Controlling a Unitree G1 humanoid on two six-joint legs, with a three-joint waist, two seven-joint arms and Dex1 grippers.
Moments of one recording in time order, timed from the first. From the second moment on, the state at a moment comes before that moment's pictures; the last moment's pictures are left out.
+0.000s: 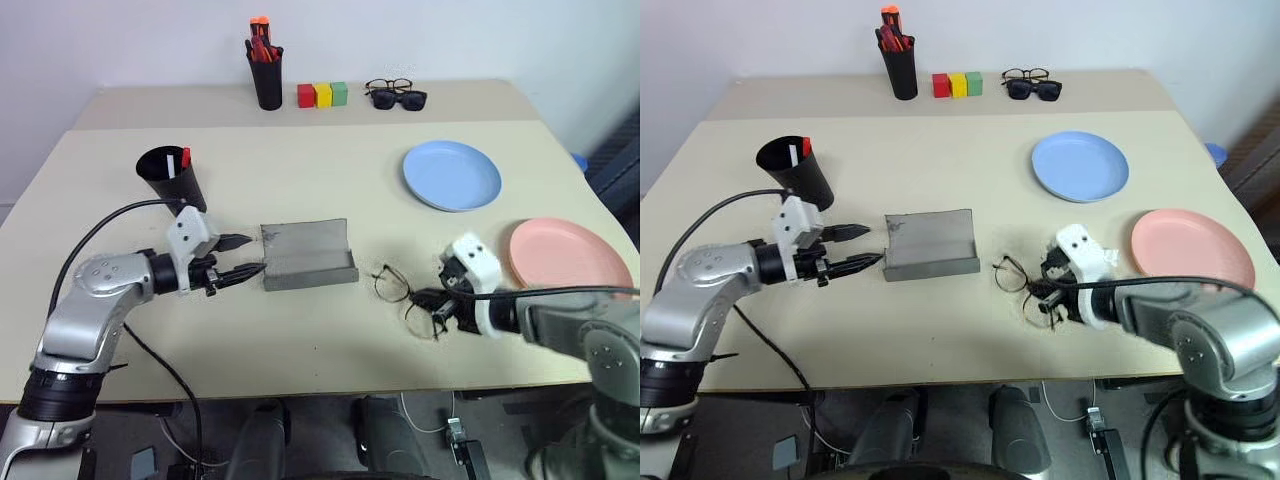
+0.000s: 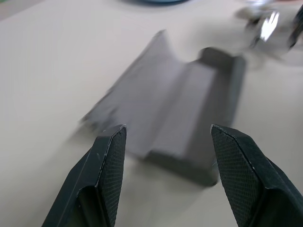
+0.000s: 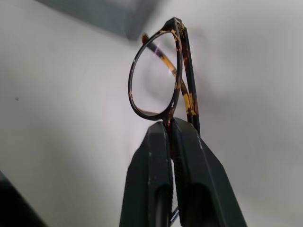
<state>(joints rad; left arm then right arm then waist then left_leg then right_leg) -0.19 0.74 0.16 -0.21 -0.38 0.45 -0.94 -0.51 -0.81 -0.06 -0.71 0.73 1.37 0.60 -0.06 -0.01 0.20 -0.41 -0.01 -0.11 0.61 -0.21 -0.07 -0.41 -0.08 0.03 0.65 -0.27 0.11</state>
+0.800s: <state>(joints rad) -0.02 0.74 0.28 -0.33 -0.45 0.50 -0.81 -0.83 -0.54 0.56 -0.04 0.13 0.58 0.99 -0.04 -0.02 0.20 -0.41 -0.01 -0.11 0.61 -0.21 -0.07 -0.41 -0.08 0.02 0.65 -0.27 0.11</state>
